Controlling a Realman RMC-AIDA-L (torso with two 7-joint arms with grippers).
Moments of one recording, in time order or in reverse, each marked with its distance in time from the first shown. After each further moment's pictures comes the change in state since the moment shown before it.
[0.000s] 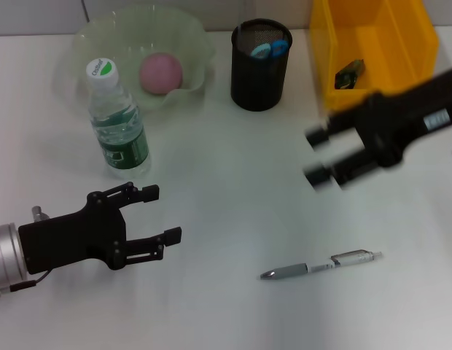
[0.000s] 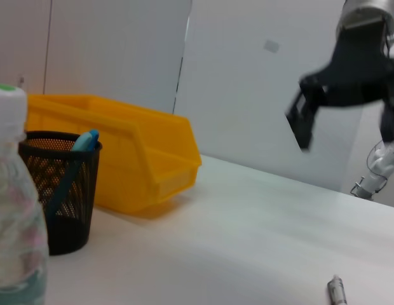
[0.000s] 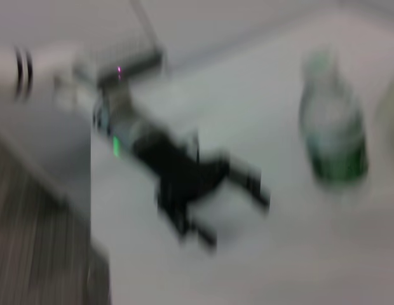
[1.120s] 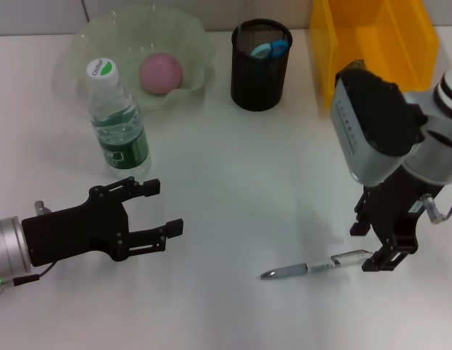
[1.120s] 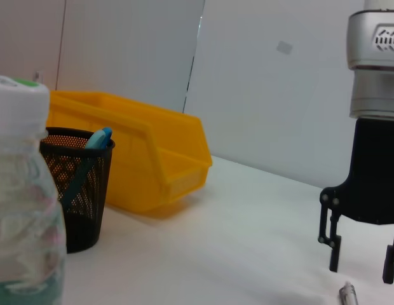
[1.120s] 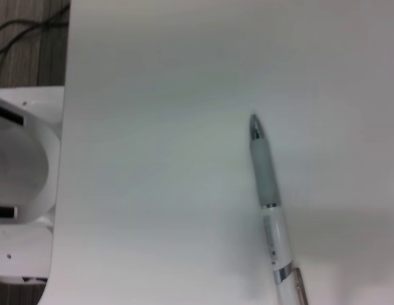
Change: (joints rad) left arm -0.015 -0.004 -0.011 -0.002 0.003 -0.021 -0.033; right arm 0.066 0.087 -0.526 -0.048 -0.470 0.111 -0.078
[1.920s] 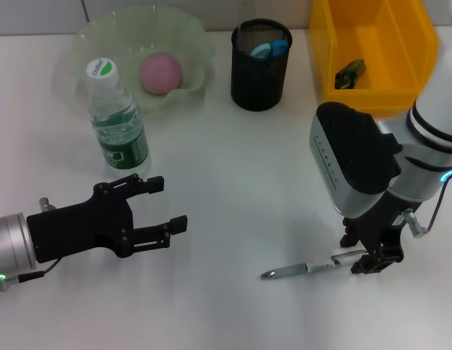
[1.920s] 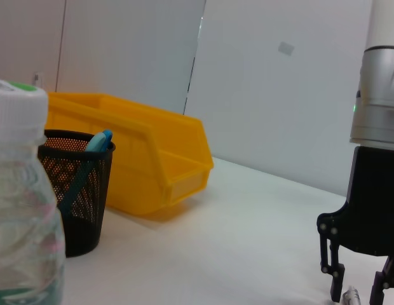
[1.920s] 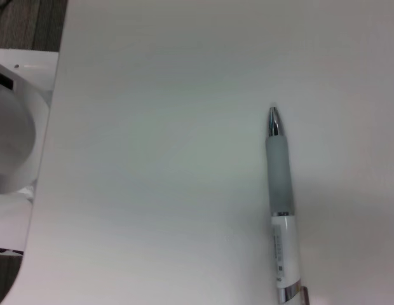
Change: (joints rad) left arm -0.011 -0.007 -0.001 -0.001 -0.001 -0.012 -0.005; right arm -0.015 0.004 -0.151 0.037 0.028 0.120 -0.020
